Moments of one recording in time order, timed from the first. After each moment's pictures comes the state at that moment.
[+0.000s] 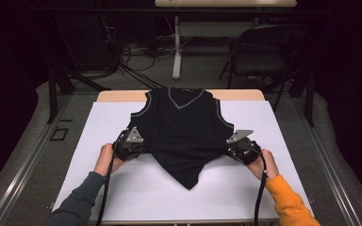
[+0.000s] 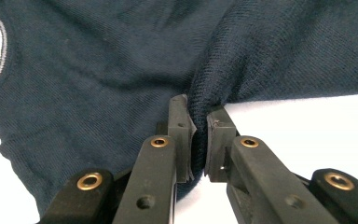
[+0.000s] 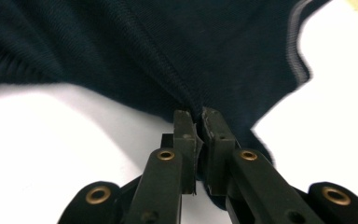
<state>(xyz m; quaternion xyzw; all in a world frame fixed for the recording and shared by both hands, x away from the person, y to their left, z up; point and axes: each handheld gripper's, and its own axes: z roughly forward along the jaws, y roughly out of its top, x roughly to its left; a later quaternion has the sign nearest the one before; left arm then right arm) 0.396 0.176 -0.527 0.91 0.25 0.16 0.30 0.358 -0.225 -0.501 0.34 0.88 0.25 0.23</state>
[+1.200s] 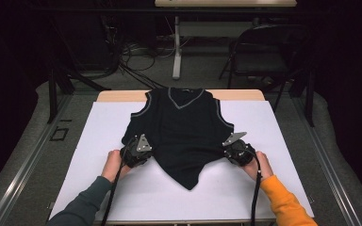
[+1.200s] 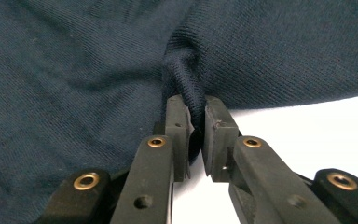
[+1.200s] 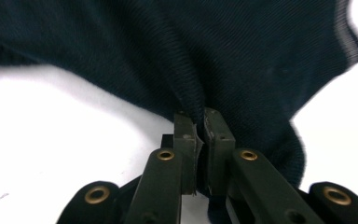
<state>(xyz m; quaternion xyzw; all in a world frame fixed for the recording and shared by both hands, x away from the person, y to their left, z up) 0.380 0.156 -0.541 0.91 0.24 0.18 0.28 0.369 -0.219 -0.529 0.34 0.89 0.23 0.20</state>
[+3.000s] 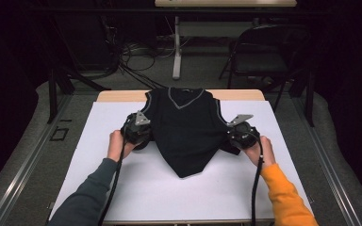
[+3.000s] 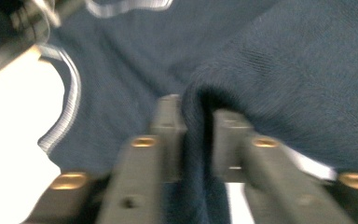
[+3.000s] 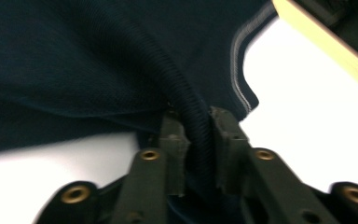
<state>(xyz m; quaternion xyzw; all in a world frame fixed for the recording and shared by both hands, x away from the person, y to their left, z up) 0.445 0.145 -0.520 0.87 0.33 0.22 0.31 0.404 -0.222 -0.494 0.39 0.85 0.24 0.26</state>
